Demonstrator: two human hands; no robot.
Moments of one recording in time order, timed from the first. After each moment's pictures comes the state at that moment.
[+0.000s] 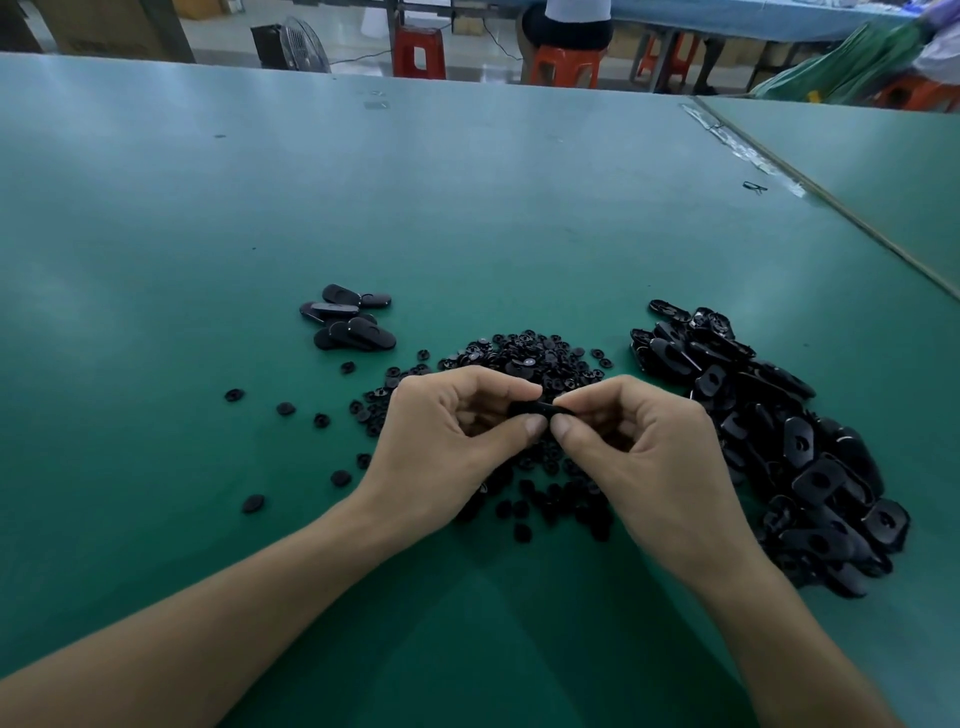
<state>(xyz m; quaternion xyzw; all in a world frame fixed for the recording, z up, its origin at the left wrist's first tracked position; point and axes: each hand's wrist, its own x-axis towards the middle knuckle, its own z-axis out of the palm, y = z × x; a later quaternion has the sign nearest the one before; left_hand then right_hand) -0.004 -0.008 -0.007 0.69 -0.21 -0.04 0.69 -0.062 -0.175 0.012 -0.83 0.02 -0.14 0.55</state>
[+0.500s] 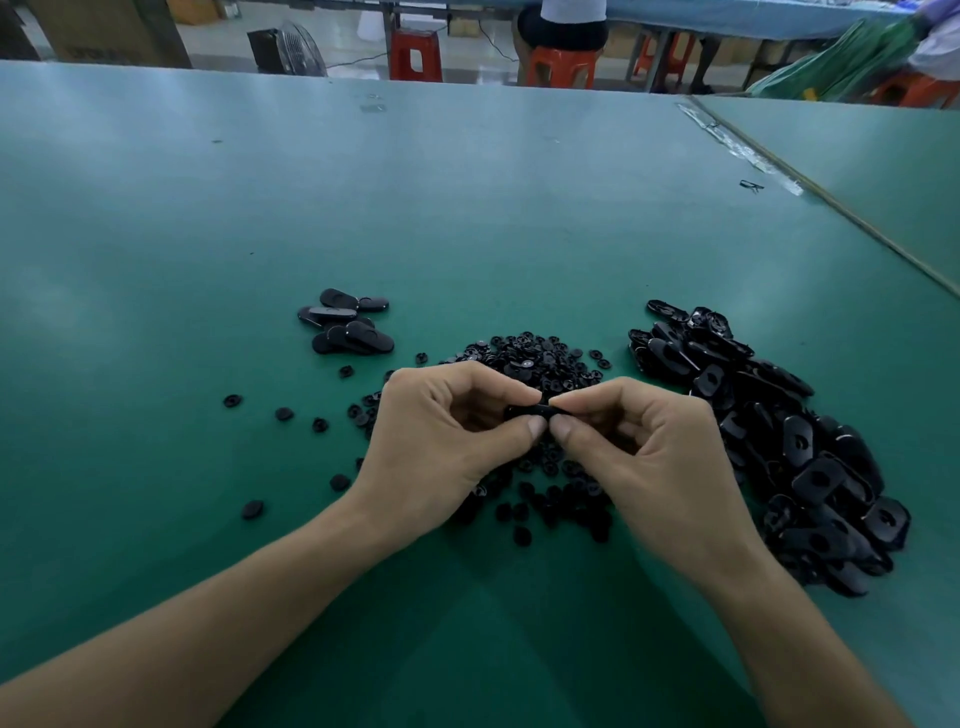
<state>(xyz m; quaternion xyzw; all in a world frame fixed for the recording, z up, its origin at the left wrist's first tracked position) -0.006 -0.007 0.003 0.70 -0.21 -0.01 0.69 -0.064 -0.176 0.014 -0.82 0.01 -0.15 0.56</state>
